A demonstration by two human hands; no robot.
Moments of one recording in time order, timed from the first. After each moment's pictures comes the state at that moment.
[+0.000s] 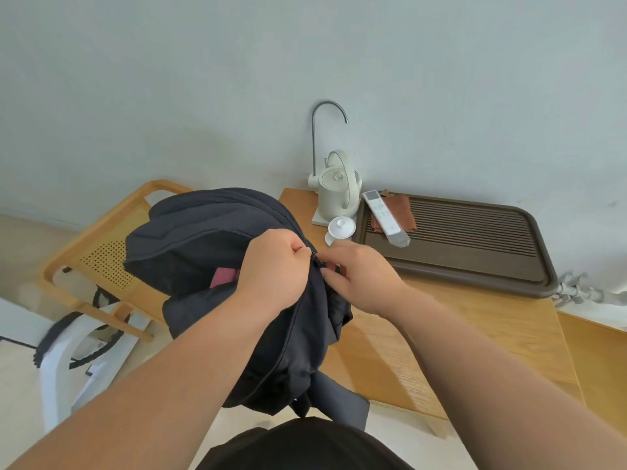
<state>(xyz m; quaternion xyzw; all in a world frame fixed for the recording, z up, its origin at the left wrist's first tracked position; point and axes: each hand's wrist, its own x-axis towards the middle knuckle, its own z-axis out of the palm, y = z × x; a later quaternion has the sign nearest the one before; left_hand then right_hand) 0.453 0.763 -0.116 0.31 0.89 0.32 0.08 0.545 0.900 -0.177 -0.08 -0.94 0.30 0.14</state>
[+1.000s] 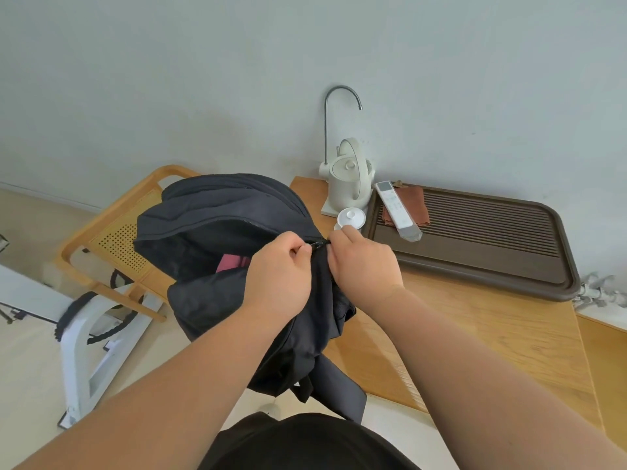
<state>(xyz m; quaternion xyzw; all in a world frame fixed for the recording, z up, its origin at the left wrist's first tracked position) 0.466 0.761 -0.144 0.27 0.89 0.37 0.07 0.526 0.896 -0.199 -0.17 -0.96 0.03 0.22</state>
